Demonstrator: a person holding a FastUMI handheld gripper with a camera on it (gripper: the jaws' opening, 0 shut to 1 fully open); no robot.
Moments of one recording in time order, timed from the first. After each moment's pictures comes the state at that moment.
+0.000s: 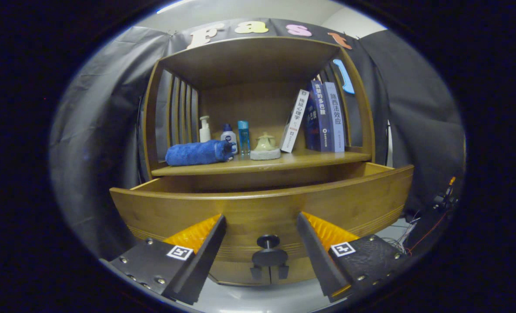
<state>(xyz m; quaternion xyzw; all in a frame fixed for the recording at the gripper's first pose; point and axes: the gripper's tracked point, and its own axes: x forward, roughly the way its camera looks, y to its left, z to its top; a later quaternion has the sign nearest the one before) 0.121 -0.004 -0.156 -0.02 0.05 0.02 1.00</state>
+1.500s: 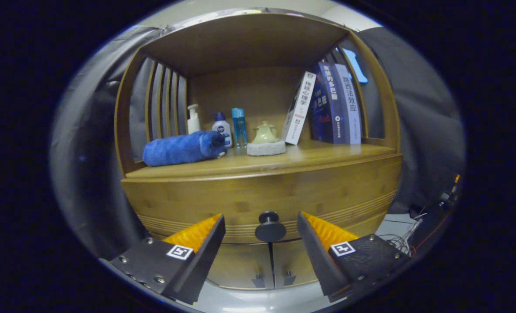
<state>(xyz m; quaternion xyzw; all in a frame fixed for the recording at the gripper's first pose) 0.183 0.006 -0.161 -0.01 0.08 0.01 1.00</state>
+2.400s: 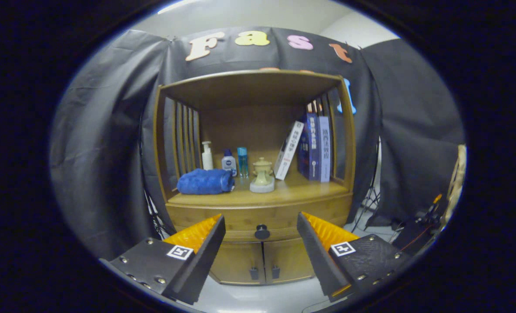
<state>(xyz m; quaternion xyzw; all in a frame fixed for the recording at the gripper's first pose) 0.046 0.011 -0.021 -0.05 0.03 0.00 1.00</state>
